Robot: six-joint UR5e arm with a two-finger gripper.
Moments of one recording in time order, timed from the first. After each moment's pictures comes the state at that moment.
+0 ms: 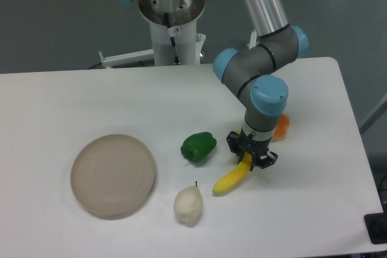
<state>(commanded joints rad) 2.40 -2.10 -1.72 -0.77 1.46 1.16</state>
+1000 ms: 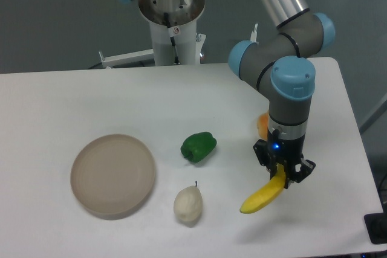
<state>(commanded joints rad) 2.39 -2.08 -1.46 -0.77 1.46 1.22</state>
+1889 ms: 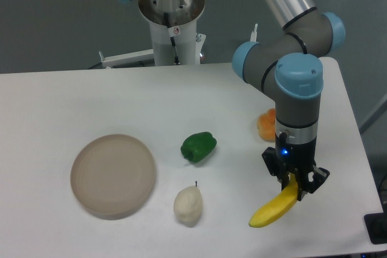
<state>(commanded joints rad) 2.37 -2.11 -1.38 -0.78 1.48 1.21</state>
